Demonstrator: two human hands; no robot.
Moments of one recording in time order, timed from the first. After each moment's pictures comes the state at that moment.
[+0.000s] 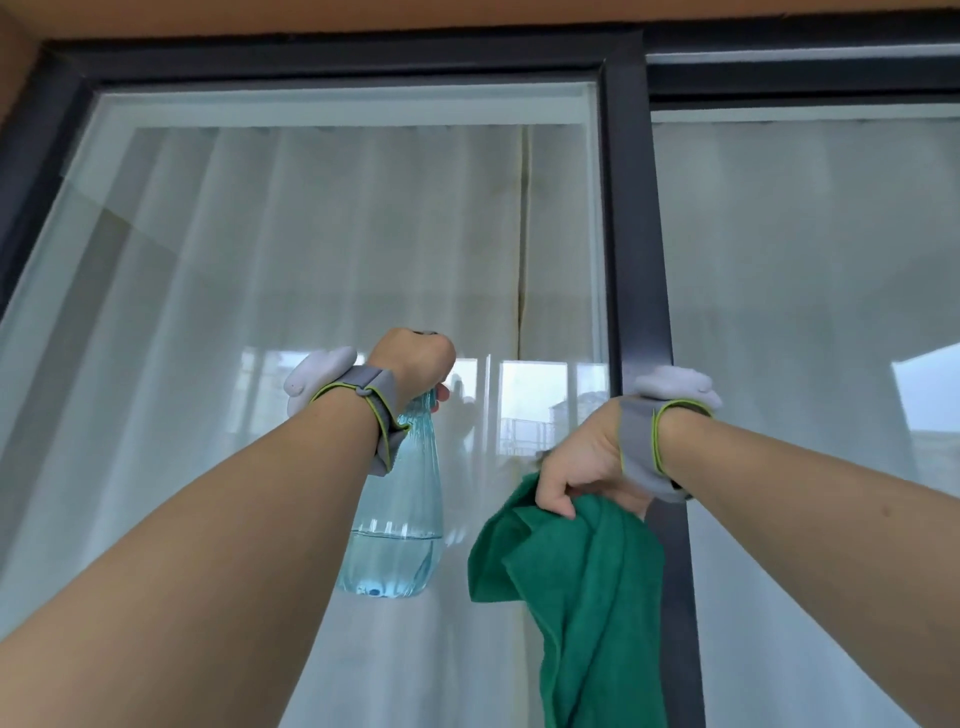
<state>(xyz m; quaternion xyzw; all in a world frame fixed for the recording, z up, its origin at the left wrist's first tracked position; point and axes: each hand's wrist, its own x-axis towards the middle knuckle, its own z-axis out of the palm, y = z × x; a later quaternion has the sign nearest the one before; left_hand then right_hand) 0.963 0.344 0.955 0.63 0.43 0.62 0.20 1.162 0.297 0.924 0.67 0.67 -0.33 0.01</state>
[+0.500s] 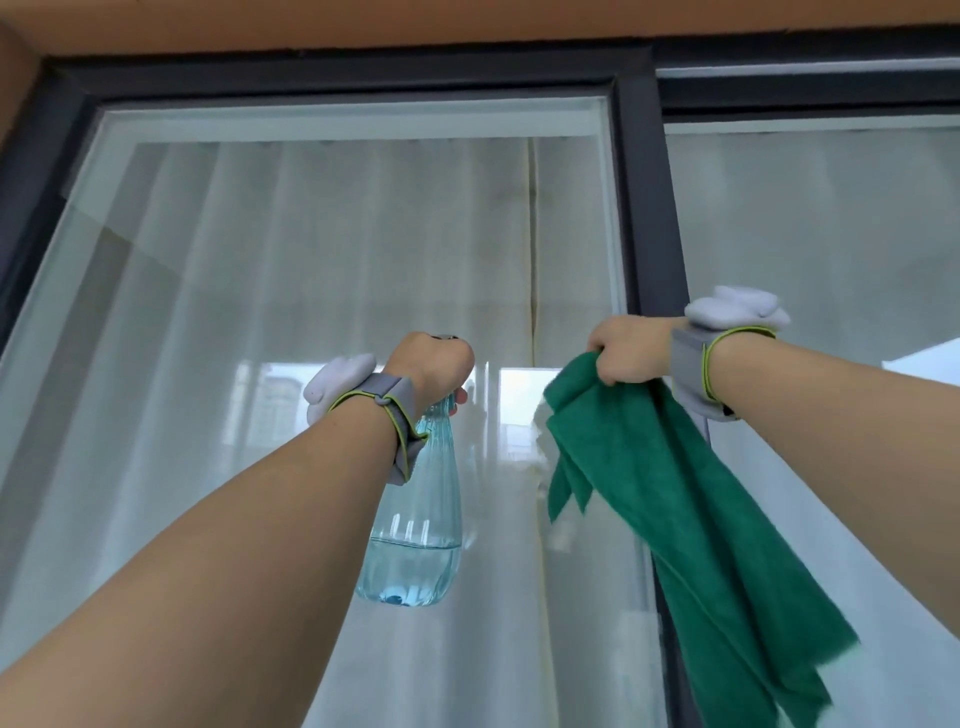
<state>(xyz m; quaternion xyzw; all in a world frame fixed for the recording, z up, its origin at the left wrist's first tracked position) 0.941 0.340 0.973 0.65 0.42 0.61 0.18 1.151 0.285 1.007 0.65 0.68 0.27 -0.23</state>
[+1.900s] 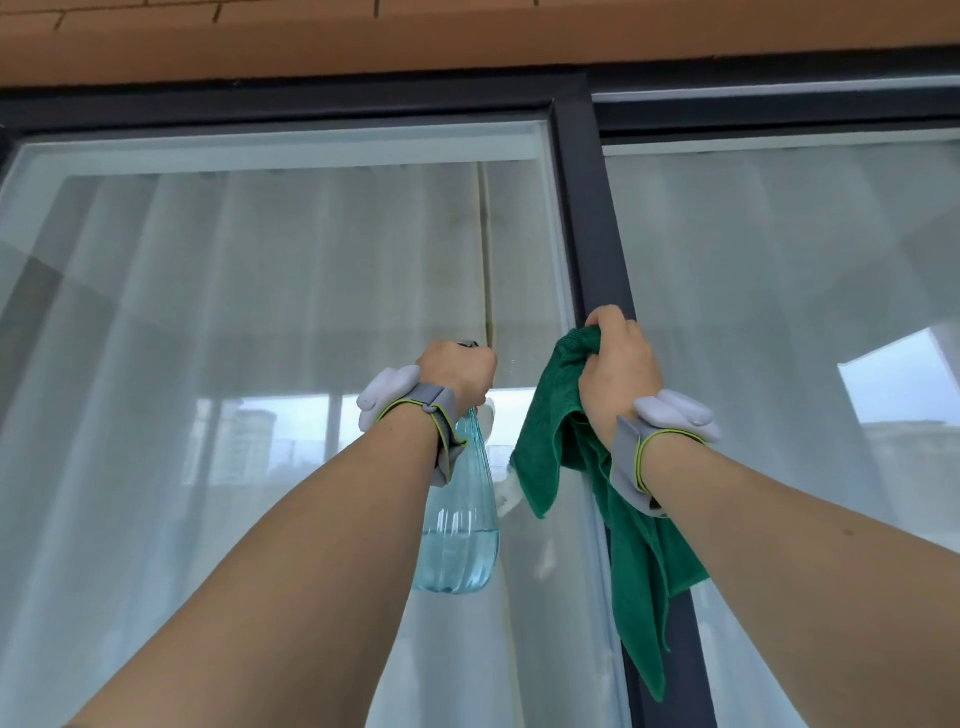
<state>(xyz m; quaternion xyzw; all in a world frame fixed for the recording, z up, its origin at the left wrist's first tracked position) 1.031 0.356 1.002 0.66 0.38 0.63 0.14 1.194 0.338 0.974 0.46 0.51 0.33 -0.65</state>
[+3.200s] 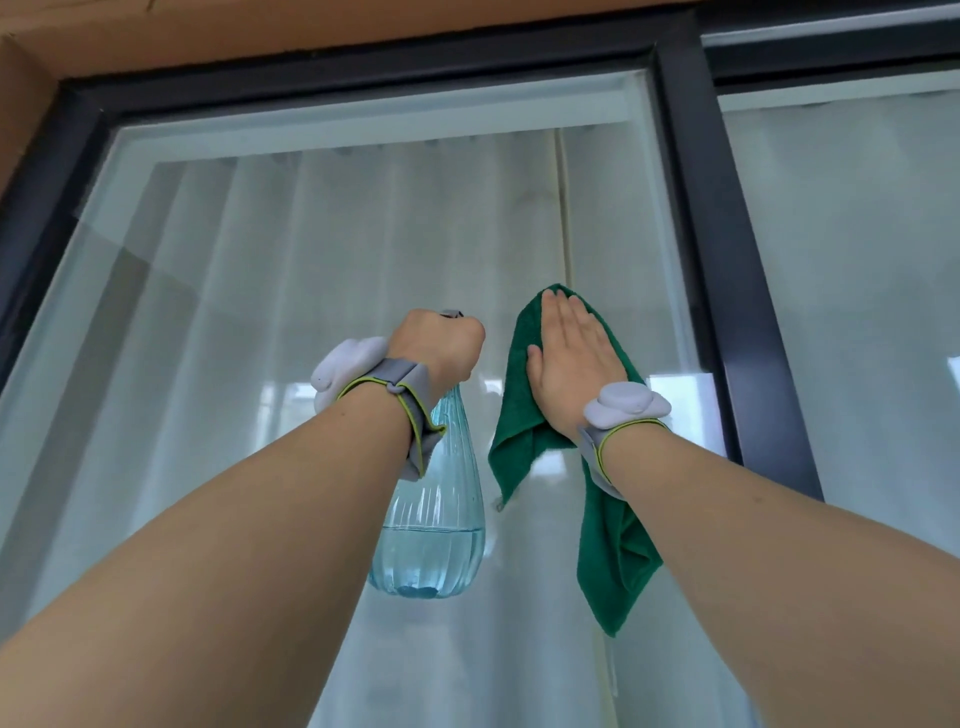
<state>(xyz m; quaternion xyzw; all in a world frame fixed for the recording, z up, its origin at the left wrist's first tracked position) 0.927 0.371 0.999 0.62 0.40 0.67 0.09 1.085 0.429 0.983 0.45 0.61 0.46 -0.47</state>
